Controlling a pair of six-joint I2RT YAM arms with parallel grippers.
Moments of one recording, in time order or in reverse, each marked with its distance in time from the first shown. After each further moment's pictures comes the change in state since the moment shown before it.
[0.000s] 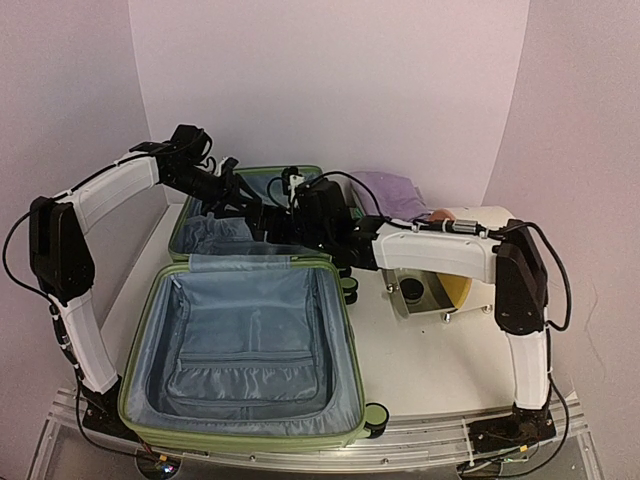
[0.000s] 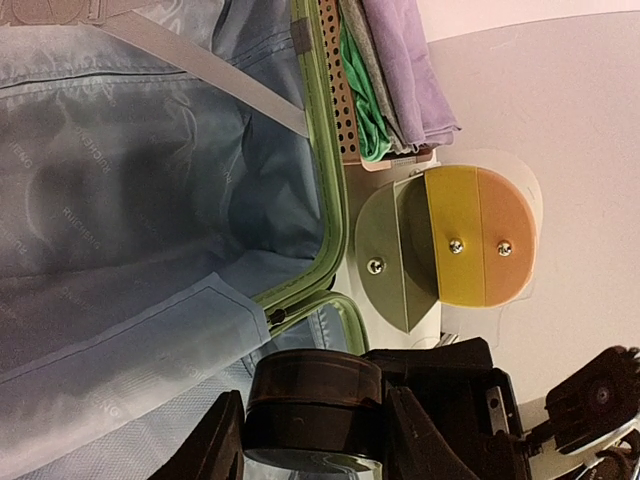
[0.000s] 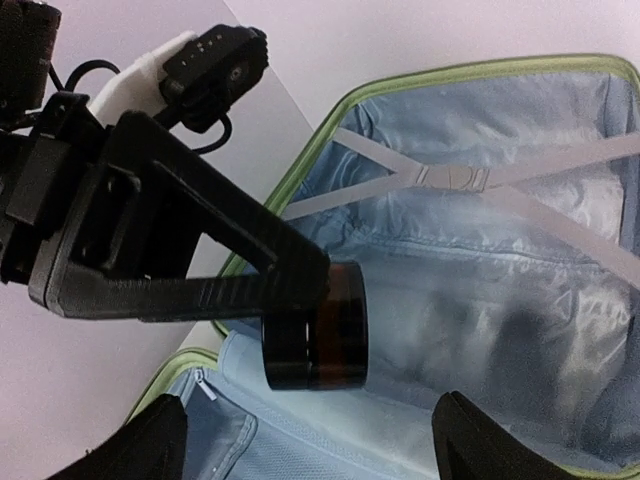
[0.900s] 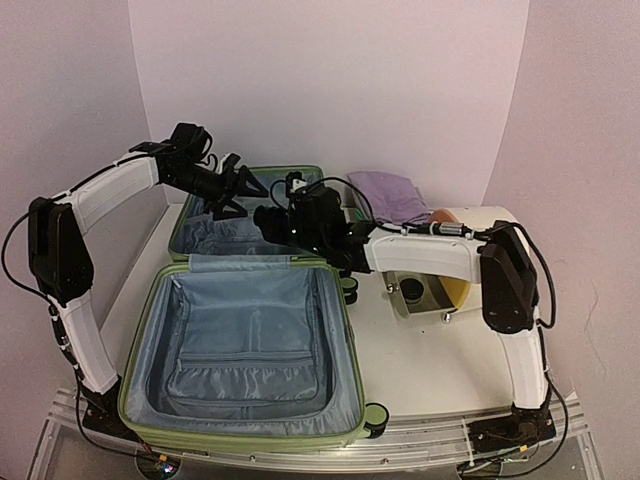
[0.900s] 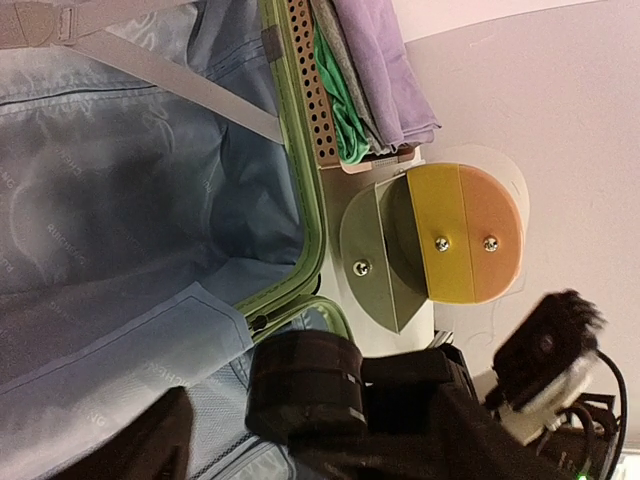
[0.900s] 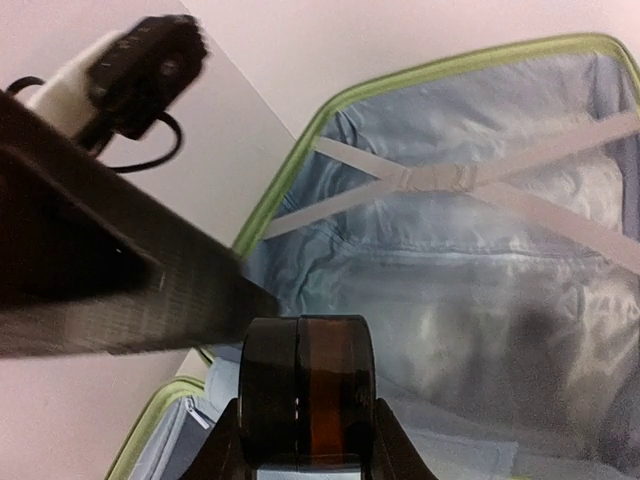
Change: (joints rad) left arm -0.001 -0.007 -0.009 0.045 0.026 -0.013; right arm -0.009 0.109 0.106 0.051 0.066 0.048
